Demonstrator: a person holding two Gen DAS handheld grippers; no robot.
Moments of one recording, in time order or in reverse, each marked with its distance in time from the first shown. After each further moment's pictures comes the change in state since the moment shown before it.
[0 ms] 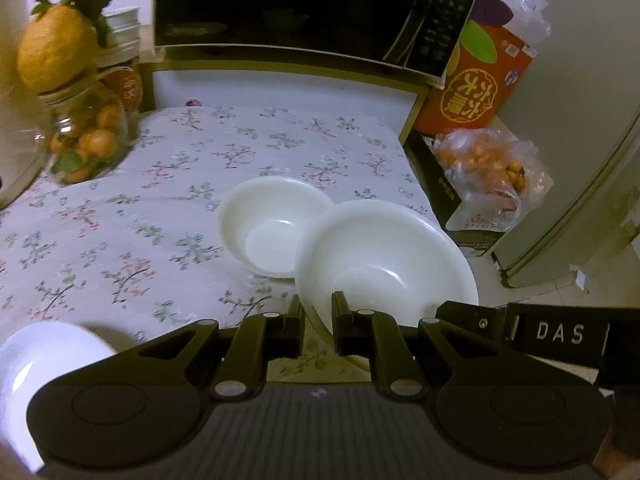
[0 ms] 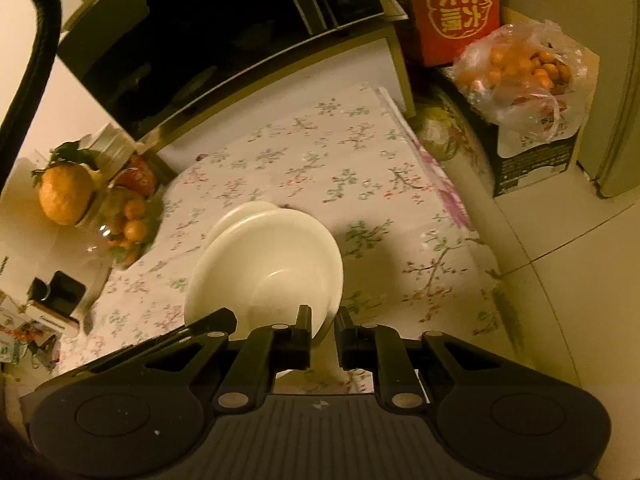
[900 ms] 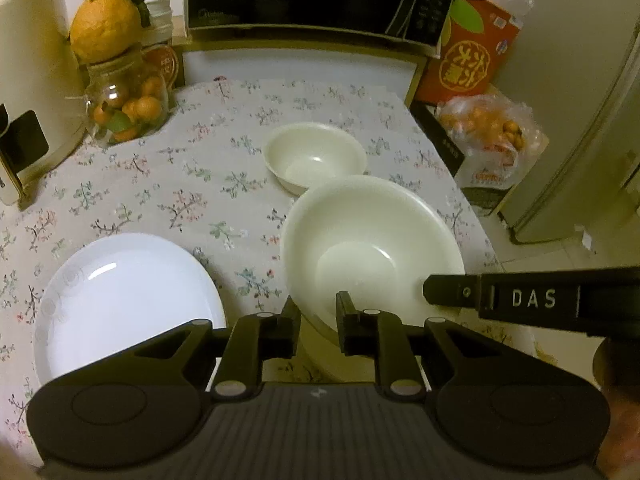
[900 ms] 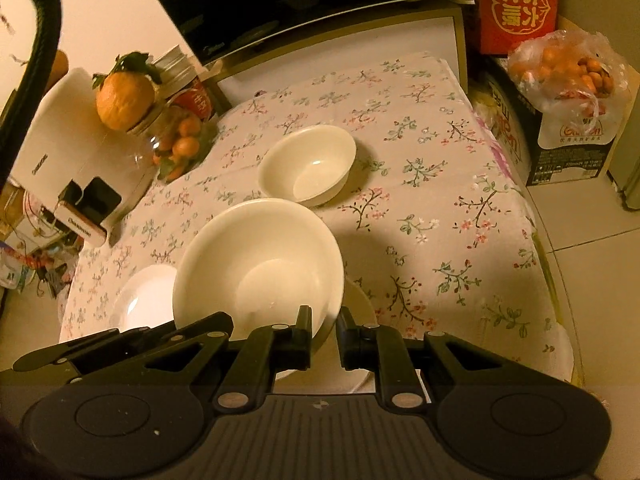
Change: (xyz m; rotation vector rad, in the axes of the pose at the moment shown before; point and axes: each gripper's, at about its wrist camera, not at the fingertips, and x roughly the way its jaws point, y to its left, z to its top) left arm -0.041 0.017 -0.058 0.058 0.035 0.037; right arm -0.017 0.034 -0.062 -0.171 0.077 0.042
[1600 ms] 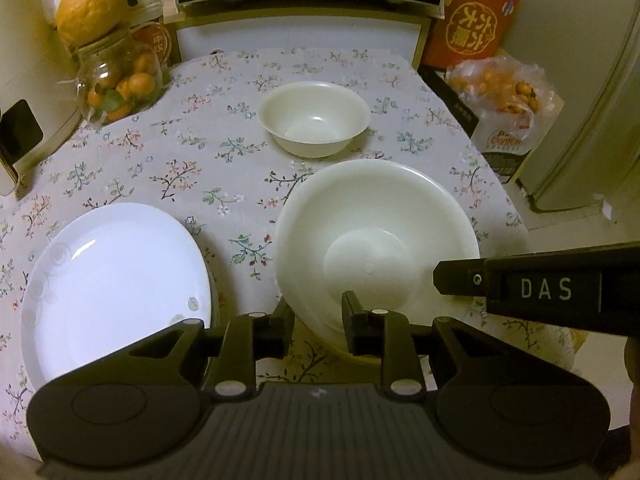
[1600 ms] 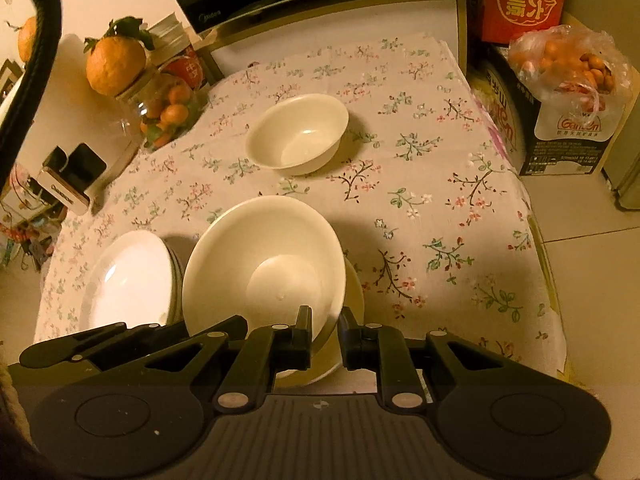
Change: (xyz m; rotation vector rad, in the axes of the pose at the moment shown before) left arm 0.023 -0.011 -0.016 0.047 0.061 0.064; right arm 0.014 -0.001 -0.010 -0.044 0.060 -0.048
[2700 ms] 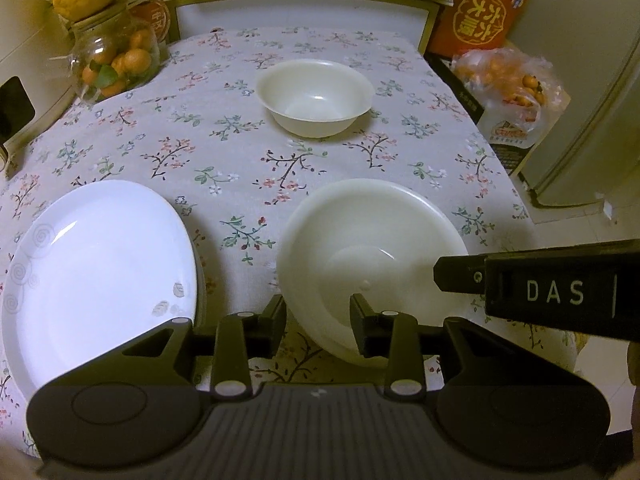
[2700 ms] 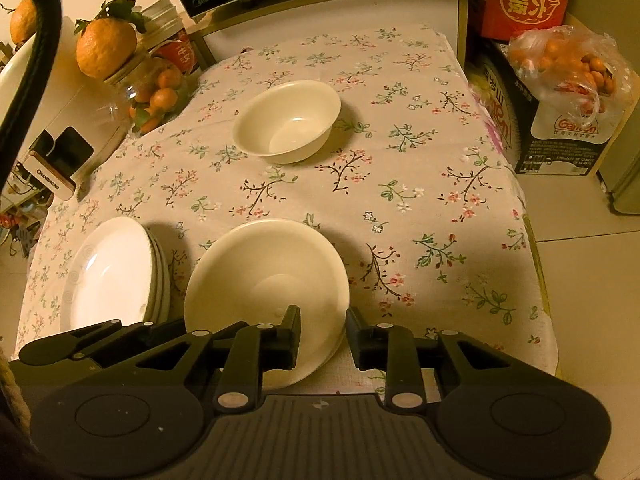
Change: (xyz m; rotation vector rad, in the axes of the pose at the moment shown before) left arm 0.013 0.003 0.000 -0.038 0.047 -0.017; right arm 0.010 -0.004 0.002 -0.029 0.030 -0.032
